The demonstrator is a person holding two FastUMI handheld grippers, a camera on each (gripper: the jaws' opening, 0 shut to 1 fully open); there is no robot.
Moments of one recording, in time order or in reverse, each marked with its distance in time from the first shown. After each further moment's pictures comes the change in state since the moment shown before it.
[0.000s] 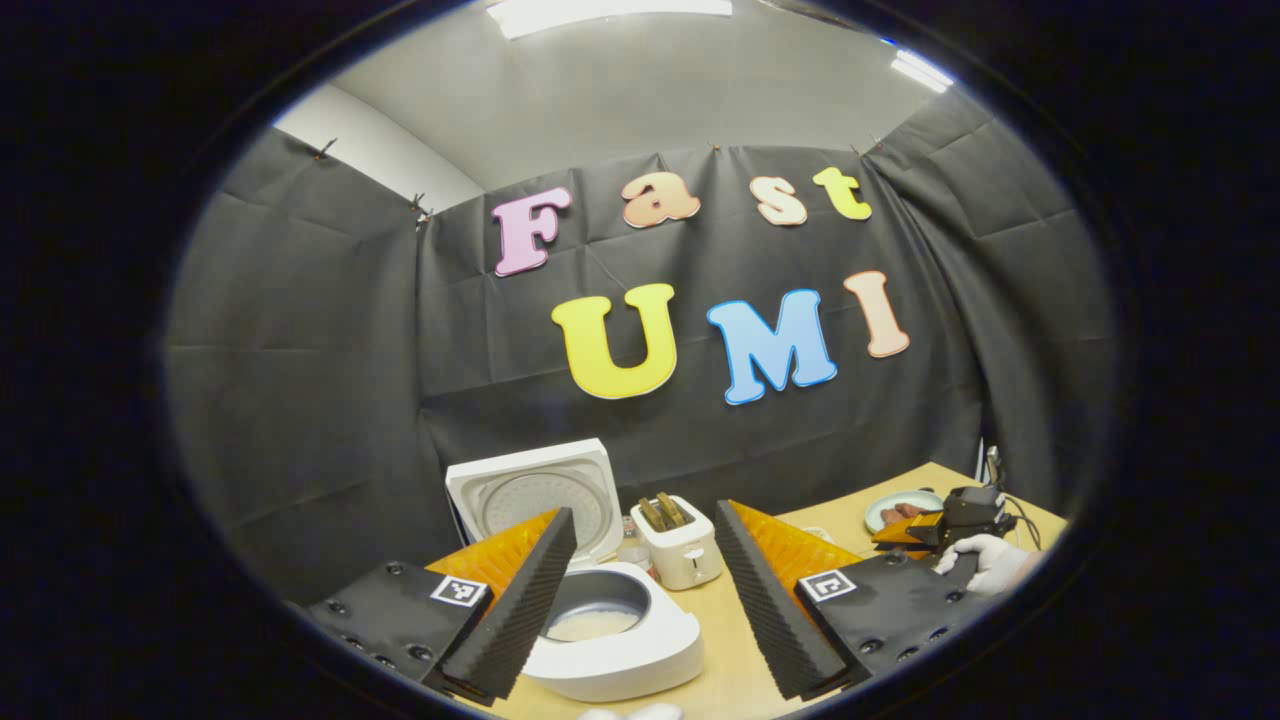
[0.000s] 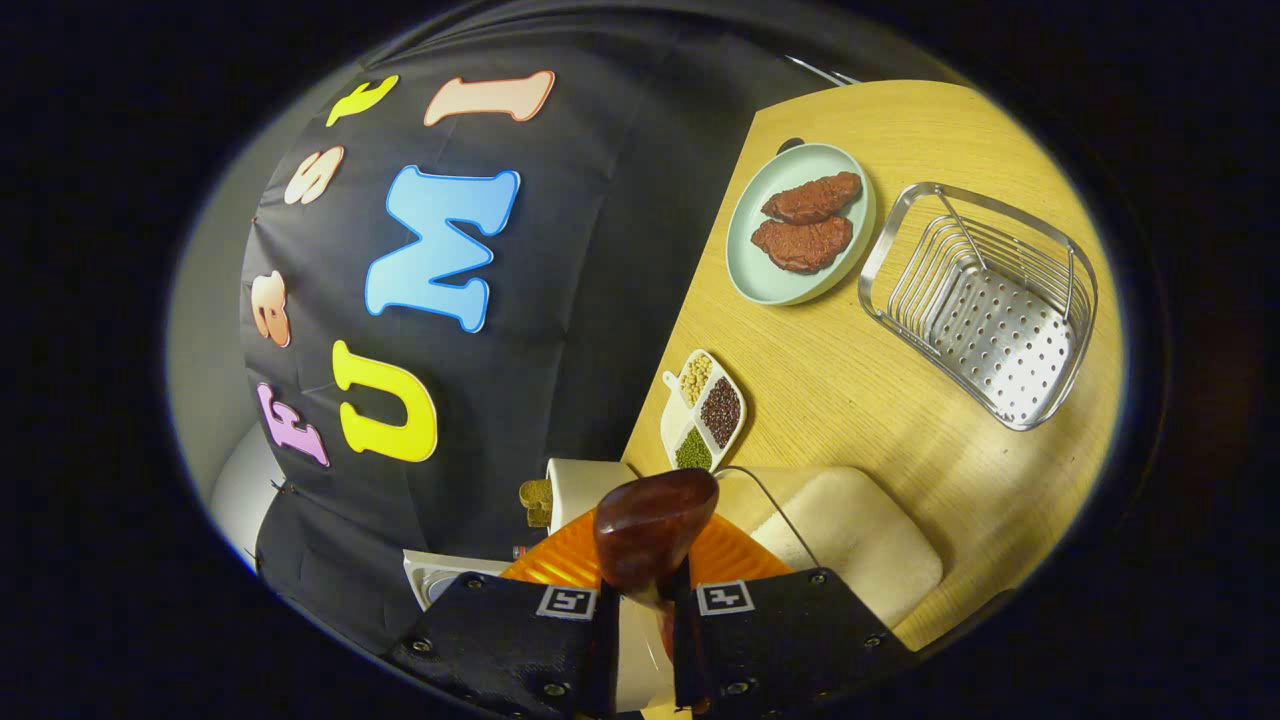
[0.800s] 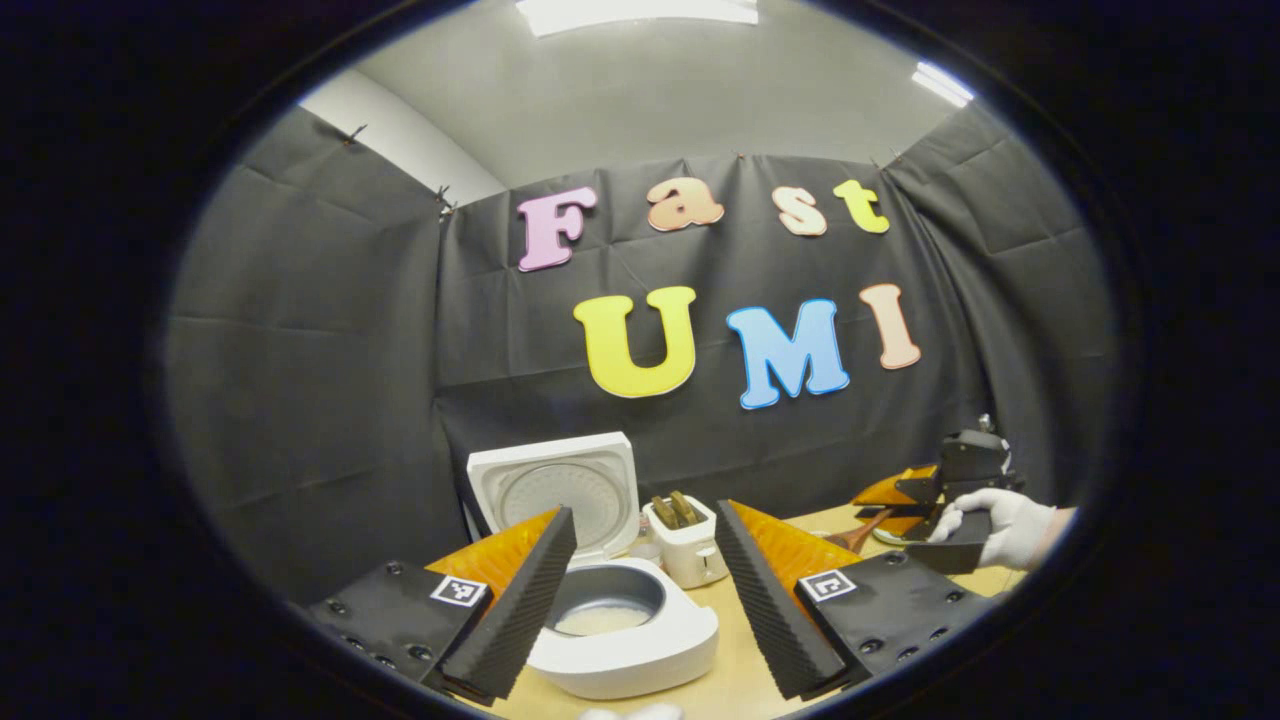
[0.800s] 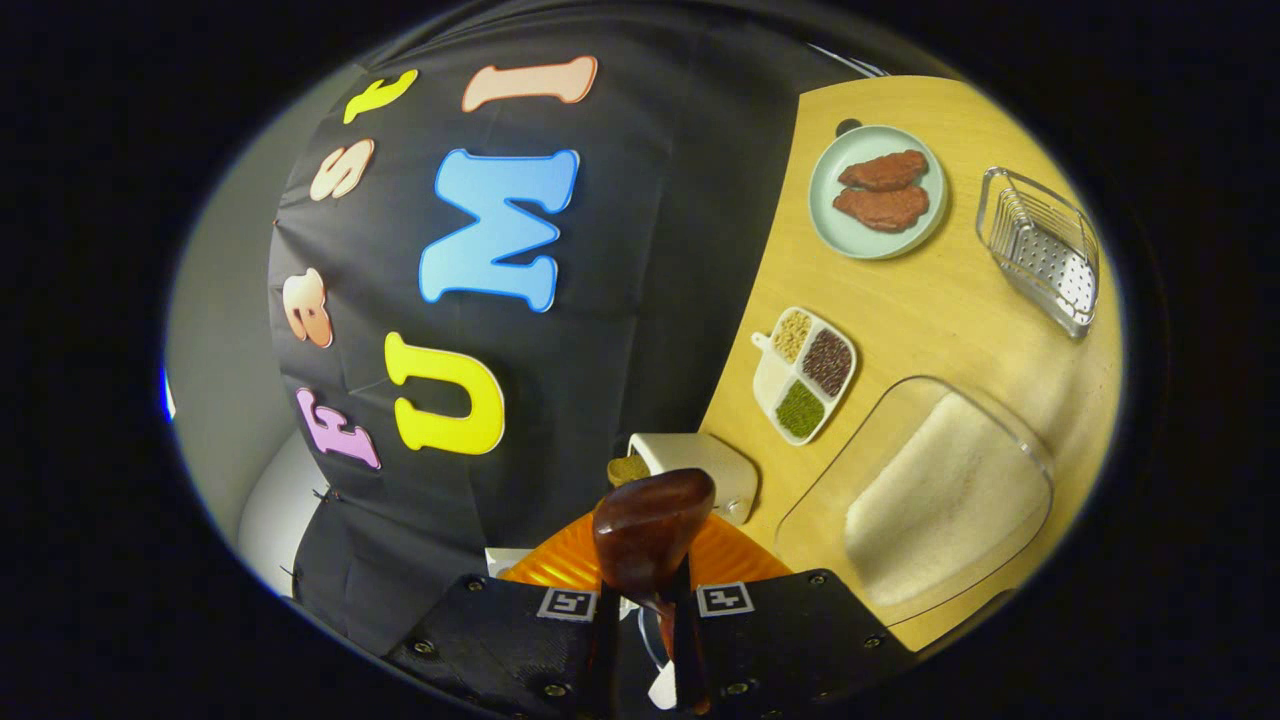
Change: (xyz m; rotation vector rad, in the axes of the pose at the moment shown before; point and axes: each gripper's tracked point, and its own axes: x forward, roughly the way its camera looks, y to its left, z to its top) left arm -0.015 0.041 -0.021 -0.066 -0.016 0.034; right arm 0.004 0.133 -0.058 0.038 0.069 0.118
